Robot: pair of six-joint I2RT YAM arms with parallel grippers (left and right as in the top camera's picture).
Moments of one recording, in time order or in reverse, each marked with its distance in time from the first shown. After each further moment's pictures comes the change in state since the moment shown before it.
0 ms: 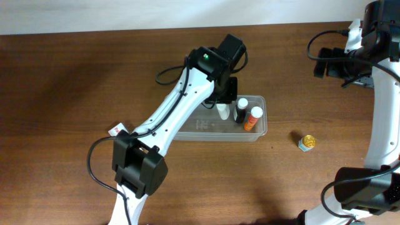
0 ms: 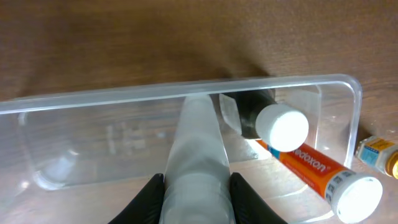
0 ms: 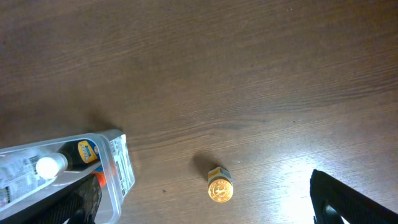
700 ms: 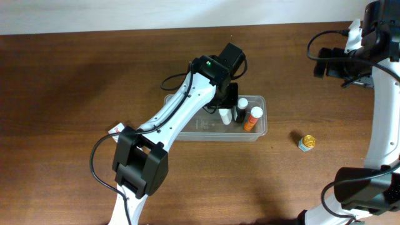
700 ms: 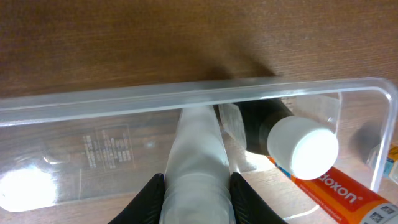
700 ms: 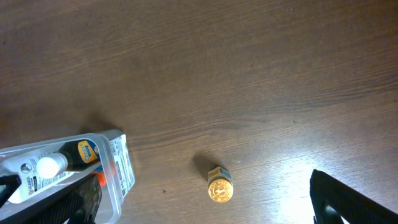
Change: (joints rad) left arm -0.002 0.000 -0.127 0.122 0.021 -0.011; right arm 0.000 0.000 0.000 0.000 0.000 0.000
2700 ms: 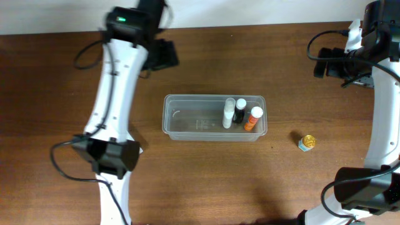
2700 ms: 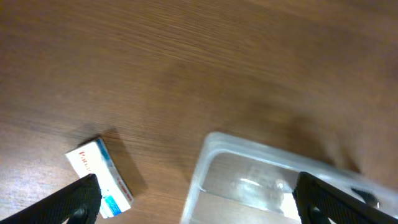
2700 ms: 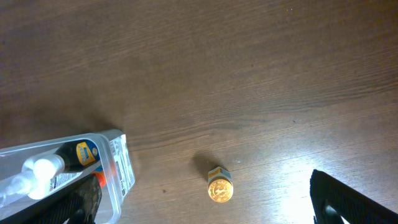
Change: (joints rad) left arm 0.400 0.058 0.587 -0.522 -0.174 0.054; right arm 0.000 0.000 0.000 0.000 0.000 0.000
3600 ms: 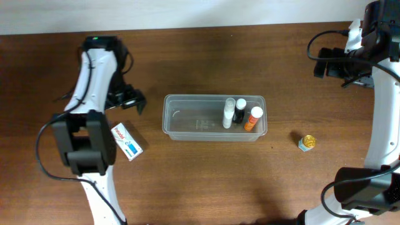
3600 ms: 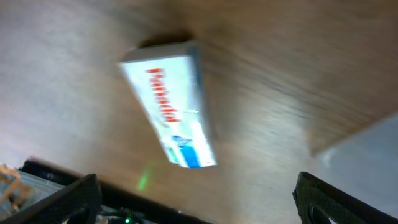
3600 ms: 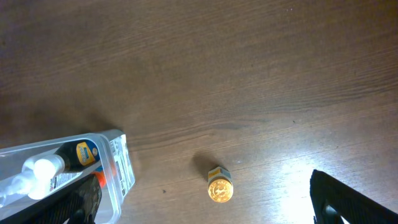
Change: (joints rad) left arm 0.255 -0.014 -0.625 -0.003 0.071 0.025; right arm 0.000 0.000 0.000 0.000 0.000 0.000
